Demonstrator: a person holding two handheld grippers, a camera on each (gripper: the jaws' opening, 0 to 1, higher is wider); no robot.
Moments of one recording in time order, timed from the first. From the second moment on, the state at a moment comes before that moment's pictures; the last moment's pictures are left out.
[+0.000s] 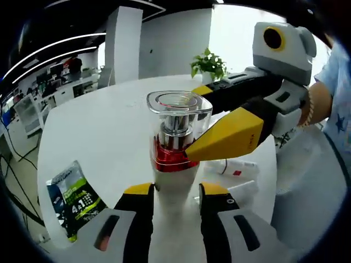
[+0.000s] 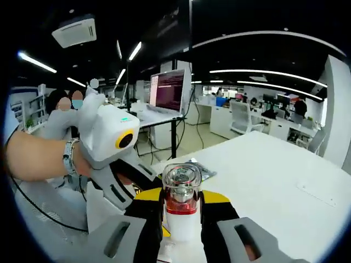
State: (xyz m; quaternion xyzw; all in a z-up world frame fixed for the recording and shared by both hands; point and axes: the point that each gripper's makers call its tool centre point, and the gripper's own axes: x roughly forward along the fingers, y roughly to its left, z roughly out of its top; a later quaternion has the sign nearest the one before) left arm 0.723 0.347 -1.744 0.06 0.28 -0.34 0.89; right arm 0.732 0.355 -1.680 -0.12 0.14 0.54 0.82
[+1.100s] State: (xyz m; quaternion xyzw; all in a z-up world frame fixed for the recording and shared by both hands) left arm 0.739 0.304 -1.741 0.10 0.25 -0.35 0.90; right arm 0.754 0.311 -1.673 -0.09 0.13 0.54 0.83
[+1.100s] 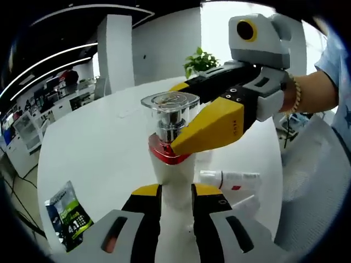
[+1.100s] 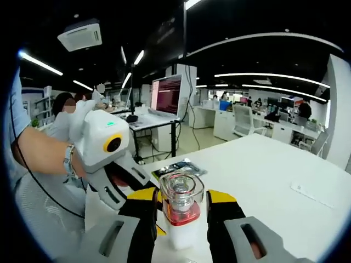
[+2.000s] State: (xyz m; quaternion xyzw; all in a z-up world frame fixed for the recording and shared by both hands) left arm 0.749 0.292 -1.742 0.12 0.25 -0.29 0.91; right arm 0.774 0.293 -1.687 -0.08 0.14 0.41 0.90
